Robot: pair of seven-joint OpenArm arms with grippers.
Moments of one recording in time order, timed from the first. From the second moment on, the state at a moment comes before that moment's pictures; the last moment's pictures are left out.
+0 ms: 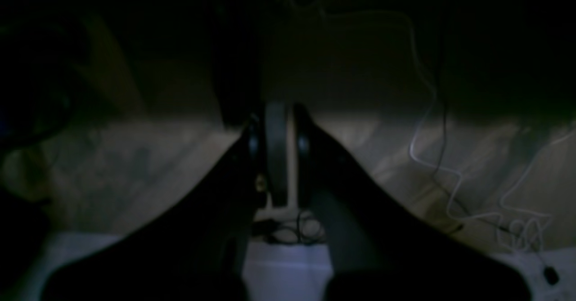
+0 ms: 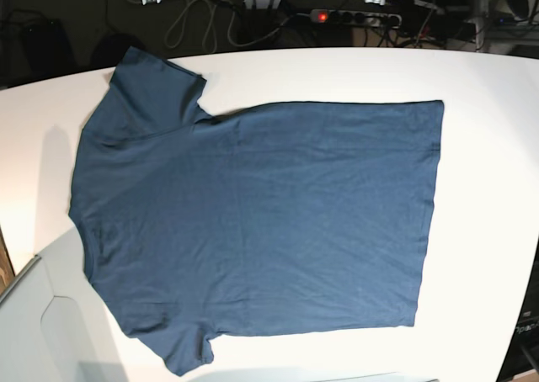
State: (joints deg) left arm 44.8 -11.9 0.4 66.3 -8.4 -5.2 1.4; right arm -43.6 7.6 -0.4 68.9 7.6 6.9 -15.7
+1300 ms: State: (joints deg) left arm 59.6 -17.4 -18.0 118.4 -21.2 -5.3 1.9; right arm -42.4 7.5 15.0 124.6 7.6 14.5 -52.2
